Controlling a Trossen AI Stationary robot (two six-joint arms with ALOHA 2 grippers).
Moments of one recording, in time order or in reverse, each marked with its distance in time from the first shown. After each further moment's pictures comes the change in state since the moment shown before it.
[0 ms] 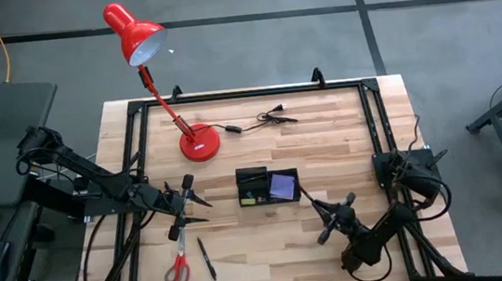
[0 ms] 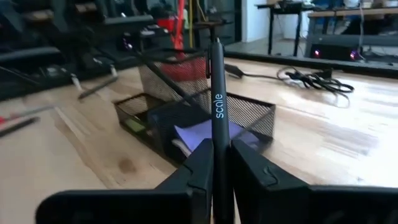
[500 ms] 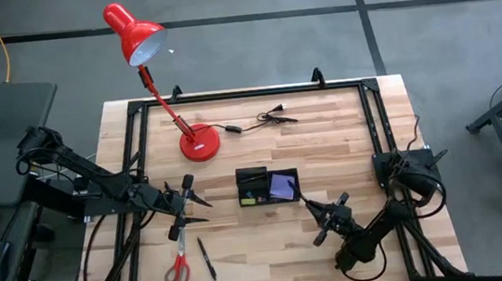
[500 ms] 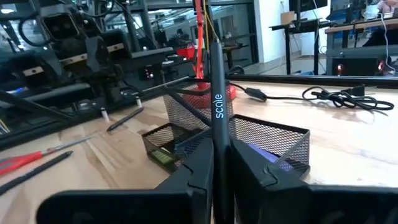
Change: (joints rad) left arm 0.000 0.000 0.000 0.000 0.000 0.000; right arm -0.040 -0.001 0.000 0.107 0.160 -0.024
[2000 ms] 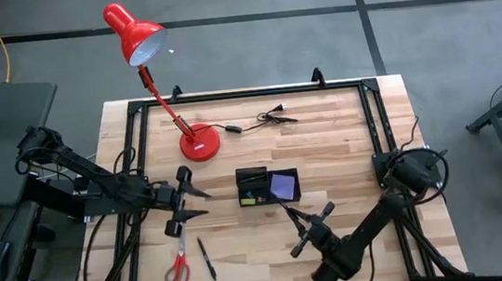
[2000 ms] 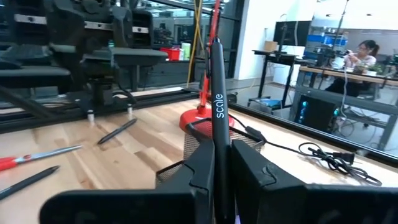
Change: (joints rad) left arm 0.000 0.000 0.017 0.321 -0.083 -0.006; right arm -0.096 -0.001 0.373 0.032 0.005 -0.661
